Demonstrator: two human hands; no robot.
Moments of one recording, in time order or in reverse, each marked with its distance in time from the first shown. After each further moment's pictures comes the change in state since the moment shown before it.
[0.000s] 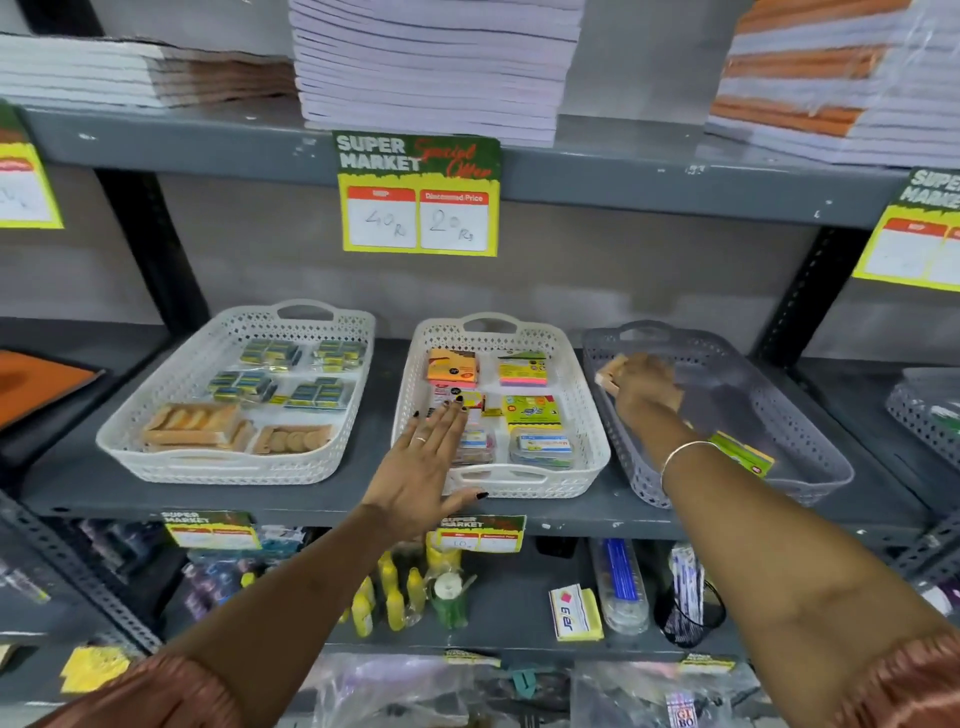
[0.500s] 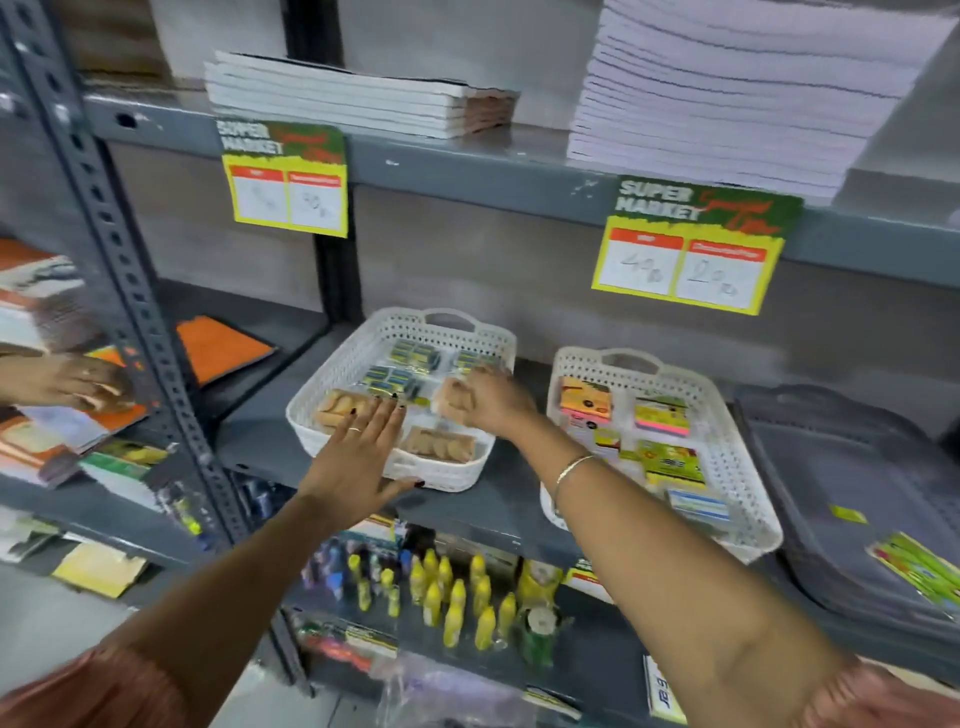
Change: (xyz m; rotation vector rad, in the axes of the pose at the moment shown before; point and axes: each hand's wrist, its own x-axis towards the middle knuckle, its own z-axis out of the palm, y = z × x) left_hand -0.117 -0.179 -0.004 0.058 -0.148 -0.402; right_hand -0.136 -0.289 0.018 0.254 -0.317 -0.872
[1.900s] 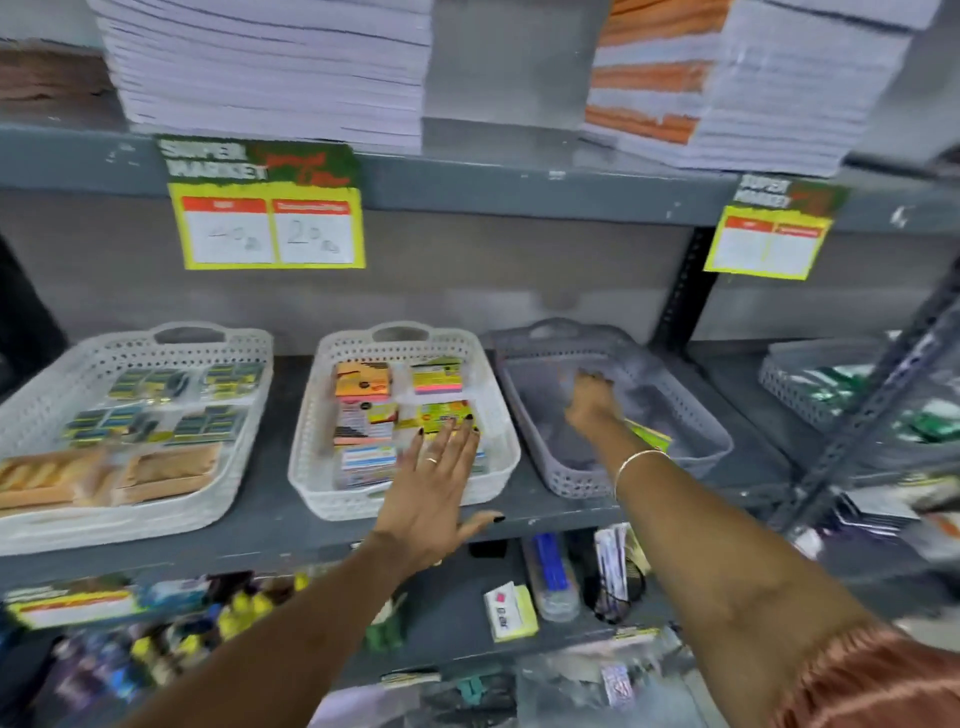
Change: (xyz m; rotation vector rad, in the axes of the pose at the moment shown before) left_hand 0.036 0.312 -0.039 -0.124 0.080 0.497; right_hand -0.194 0.313 -0.095 -0.208 0.293 0.831
